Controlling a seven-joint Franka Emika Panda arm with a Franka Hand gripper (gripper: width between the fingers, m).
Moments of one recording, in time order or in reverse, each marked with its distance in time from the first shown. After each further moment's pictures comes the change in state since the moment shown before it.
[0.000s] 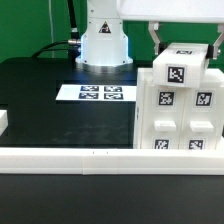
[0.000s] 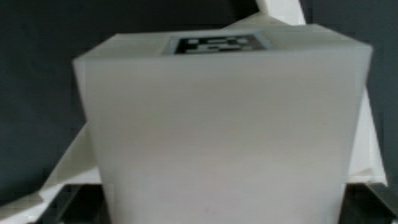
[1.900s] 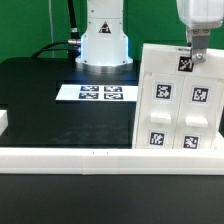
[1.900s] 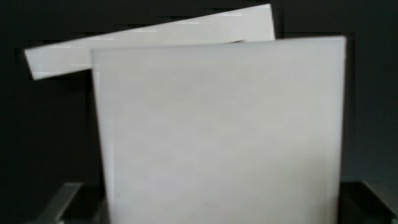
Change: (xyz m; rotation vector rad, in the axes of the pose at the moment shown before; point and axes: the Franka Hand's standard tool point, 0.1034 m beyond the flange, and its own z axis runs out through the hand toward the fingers) arm -0.006 -0.011 0.002 0.058 -0.078 1.318
